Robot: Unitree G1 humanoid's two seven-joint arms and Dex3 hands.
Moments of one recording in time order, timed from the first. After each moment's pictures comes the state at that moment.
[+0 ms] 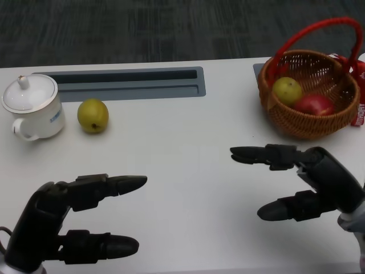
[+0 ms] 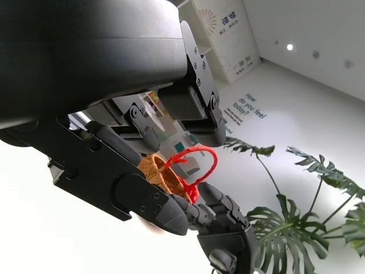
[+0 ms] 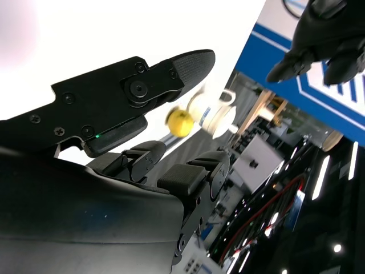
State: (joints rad) left arm 0.01 0.25 -0.04 0.33 -0.16 -1.11 -0.32; right arm -0.41 -0.16 0.10 0.87 0.15 -1.10 0.66
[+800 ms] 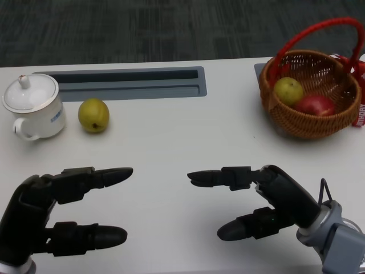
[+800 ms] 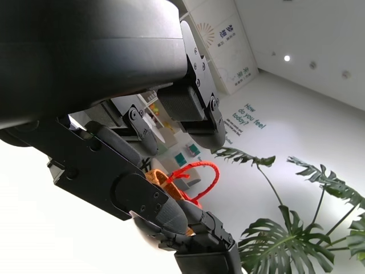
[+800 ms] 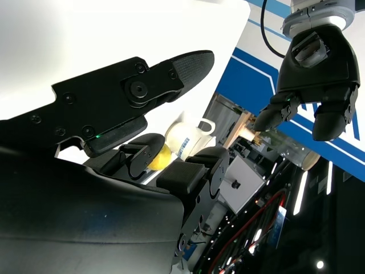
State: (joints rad) left arm -0.02 0.26 0.00 0.35 -0.19 -1.12 -0.34; right arm -0.46 -0.03 0.13 1.06 -0.01 -1.24 0.56
